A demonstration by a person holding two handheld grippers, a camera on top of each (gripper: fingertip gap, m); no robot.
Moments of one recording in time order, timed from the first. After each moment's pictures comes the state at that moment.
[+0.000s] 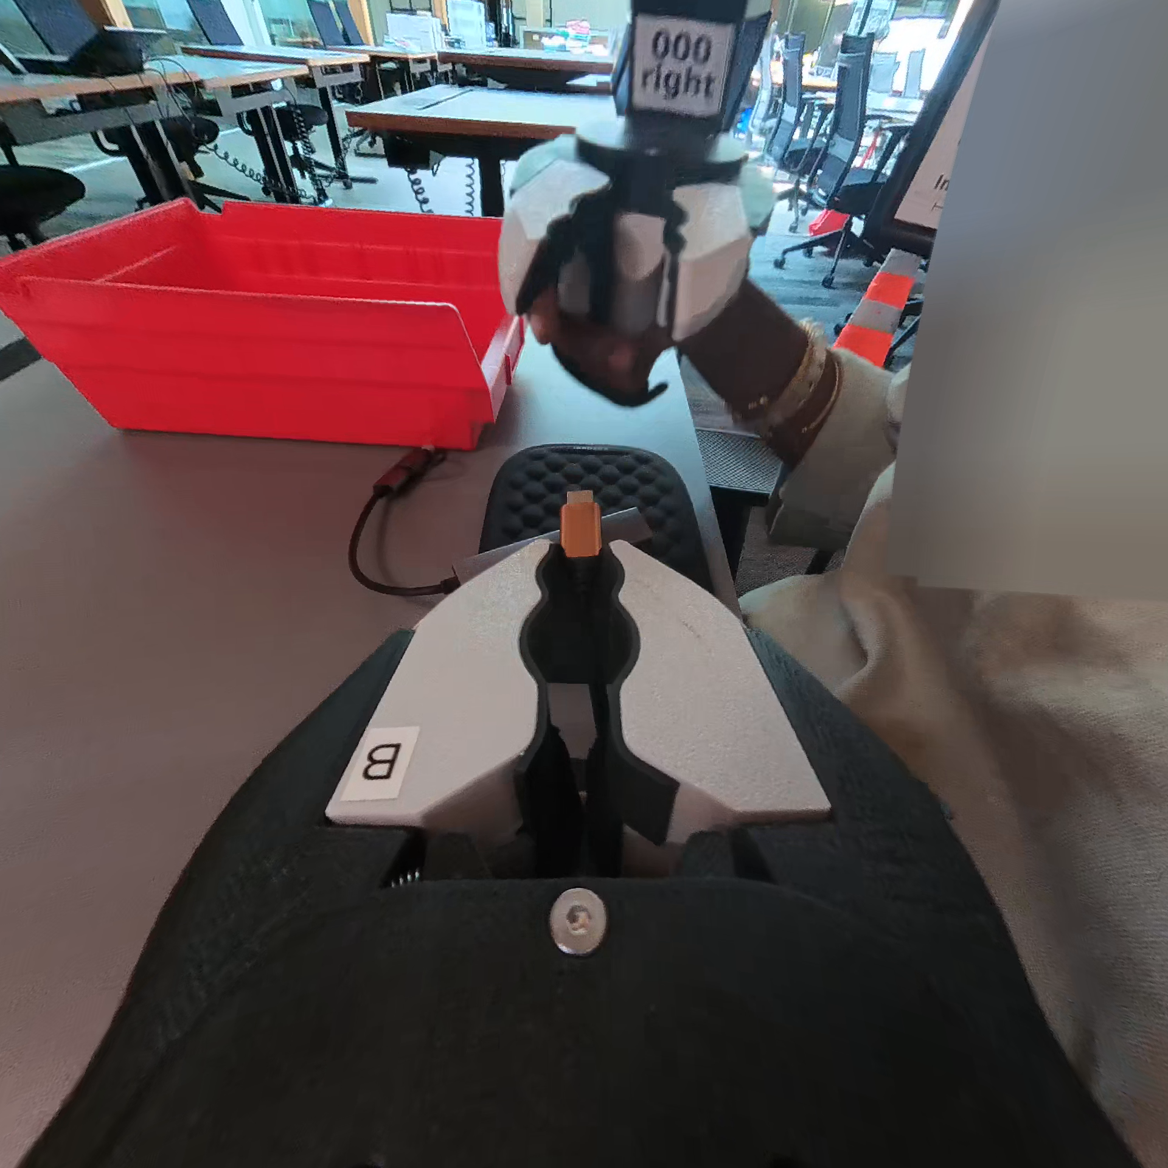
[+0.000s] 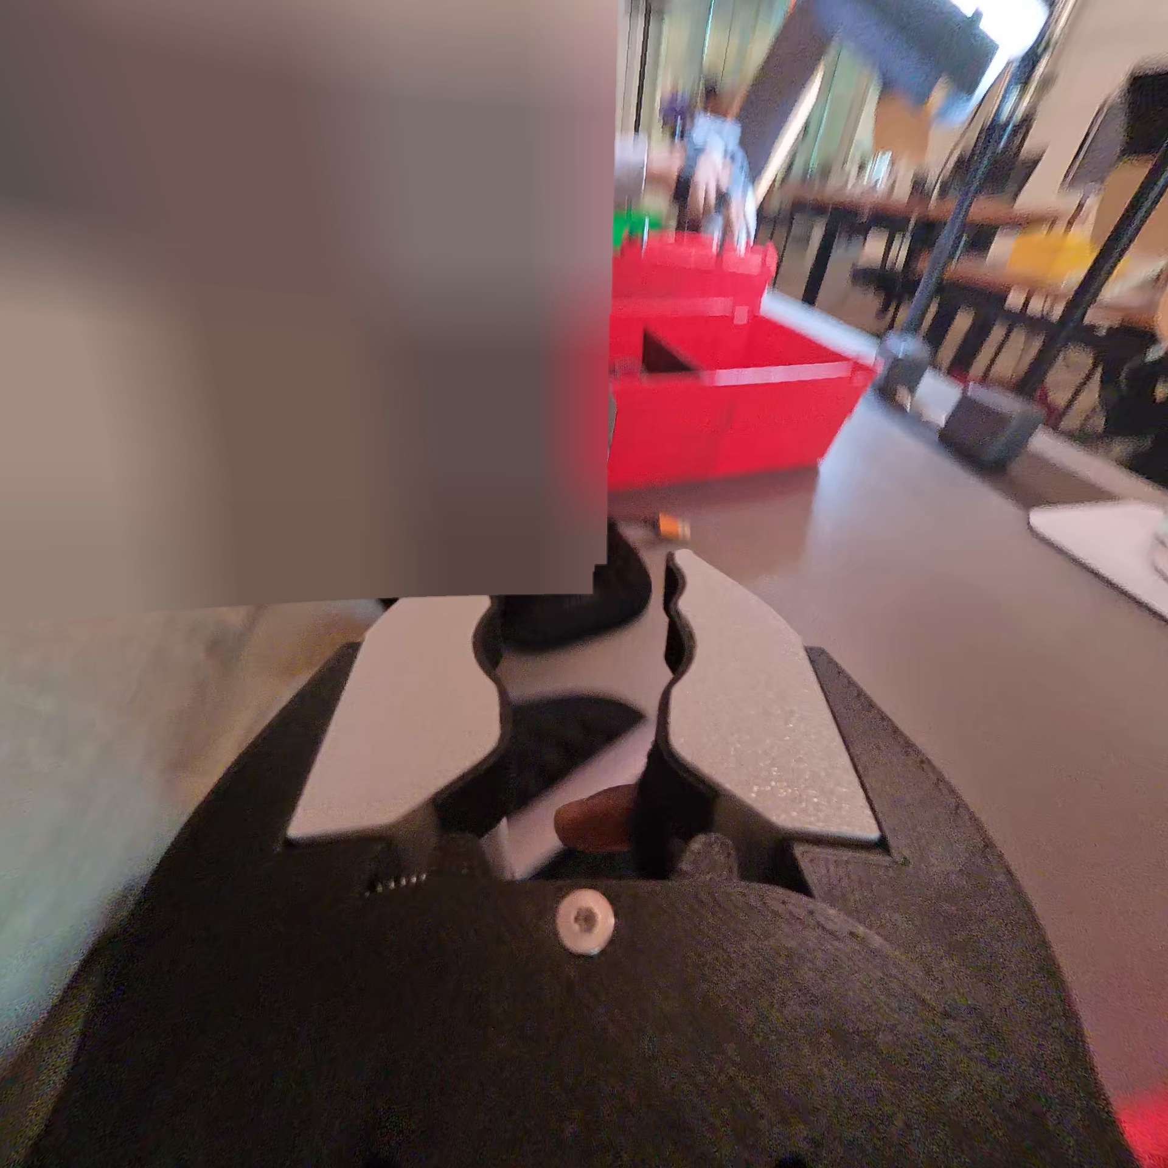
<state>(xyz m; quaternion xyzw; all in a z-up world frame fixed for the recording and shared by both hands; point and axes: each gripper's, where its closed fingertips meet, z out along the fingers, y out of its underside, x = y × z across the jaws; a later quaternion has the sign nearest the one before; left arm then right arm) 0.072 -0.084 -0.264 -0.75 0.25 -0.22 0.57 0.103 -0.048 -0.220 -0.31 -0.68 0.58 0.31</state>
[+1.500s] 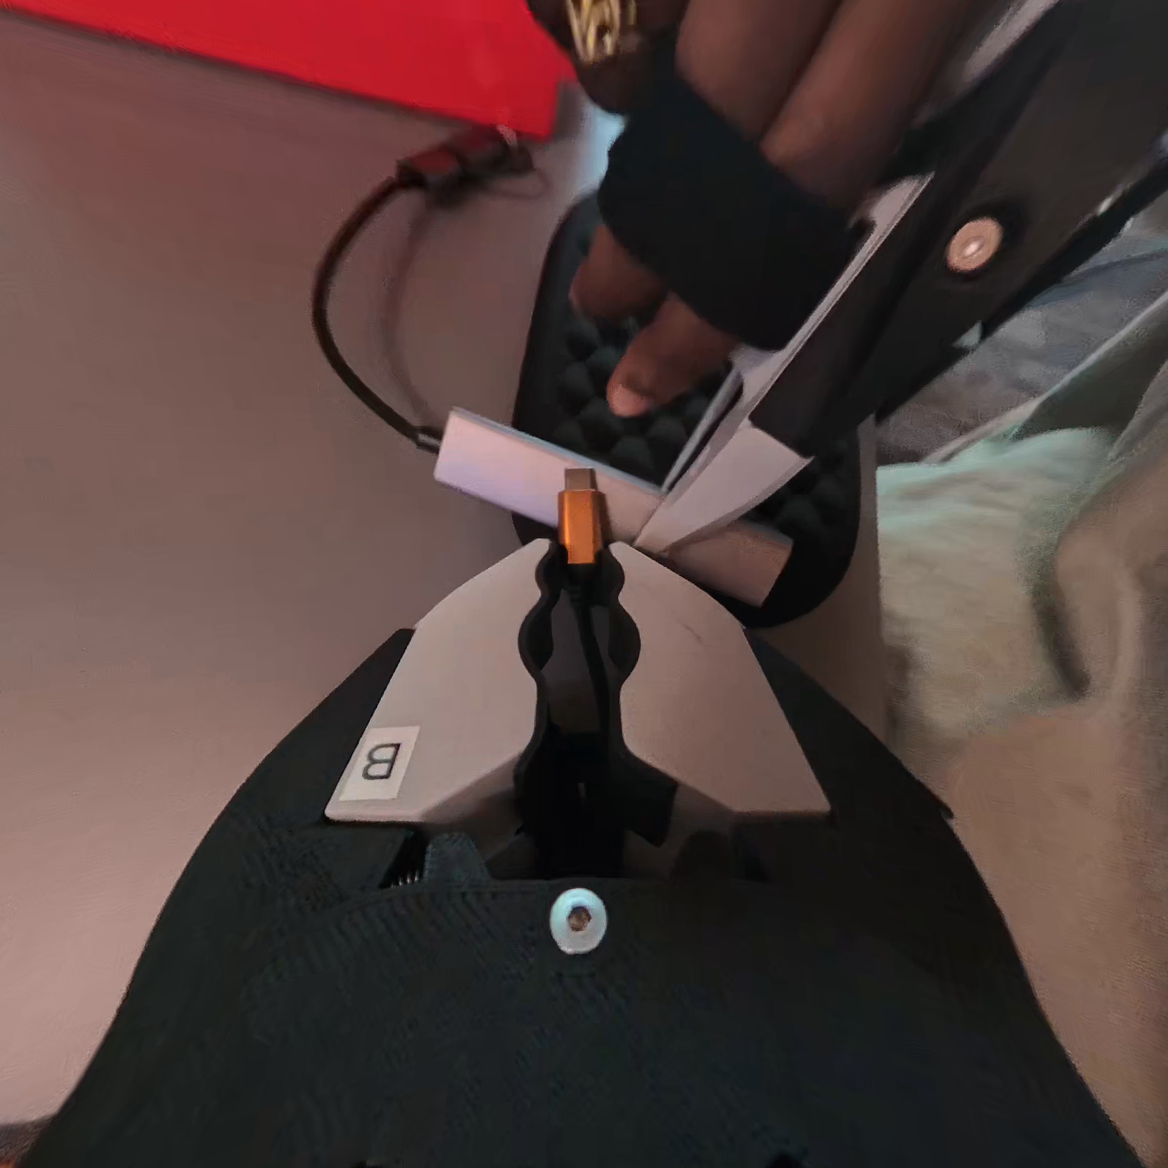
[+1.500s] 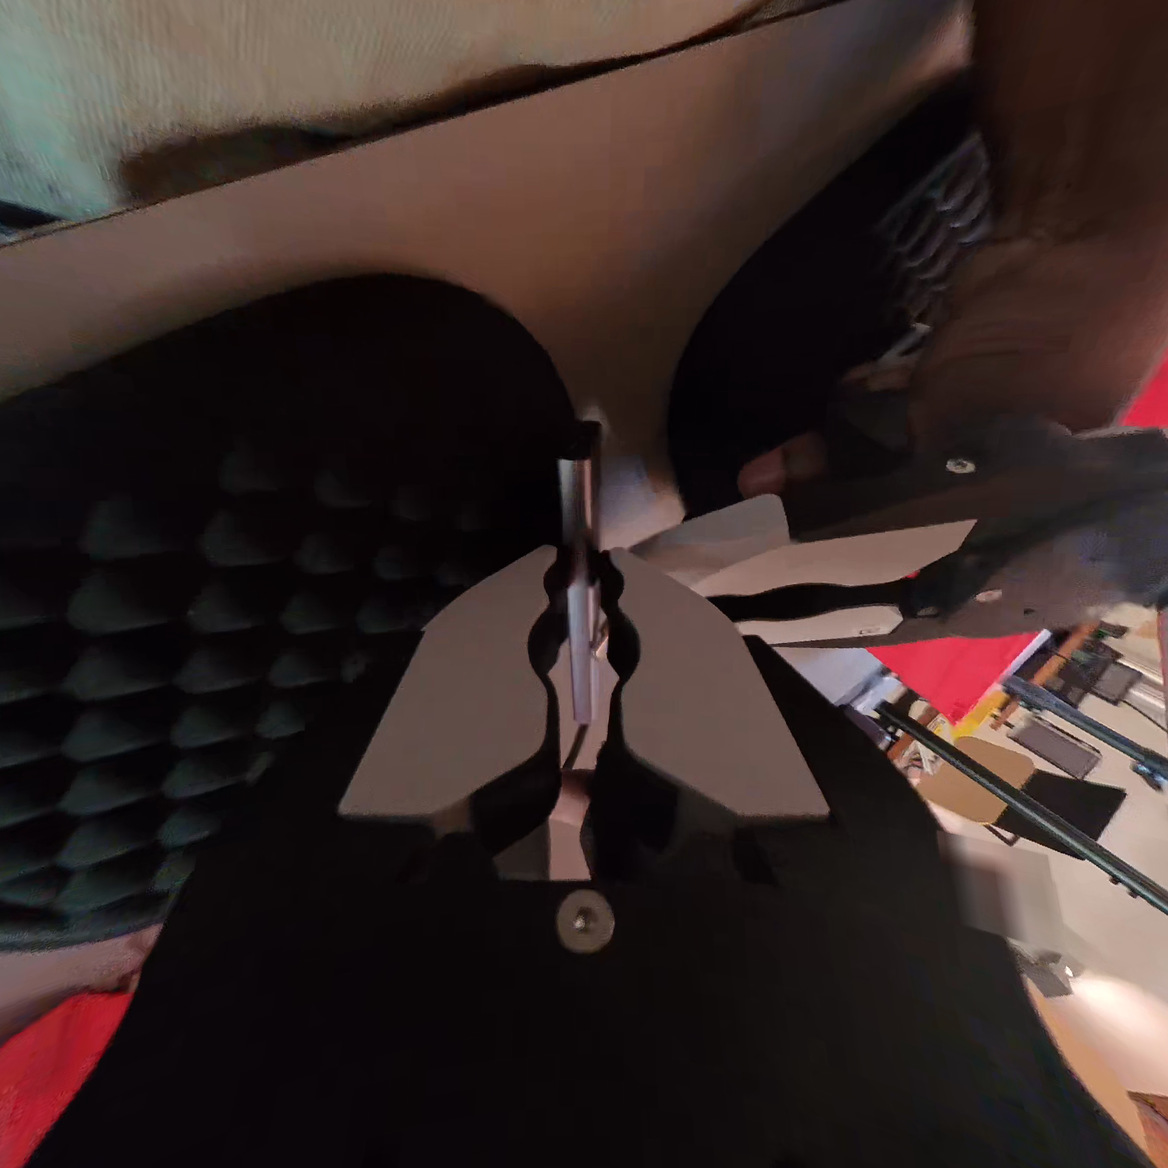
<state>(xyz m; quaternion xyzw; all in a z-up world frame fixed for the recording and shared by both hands) 0.067 -0.050 -0.345 -0.88 0.21 -0.18 0.39 0.084 -0.062 -0.346 0.29 -0.91 0.05 0.30</state>
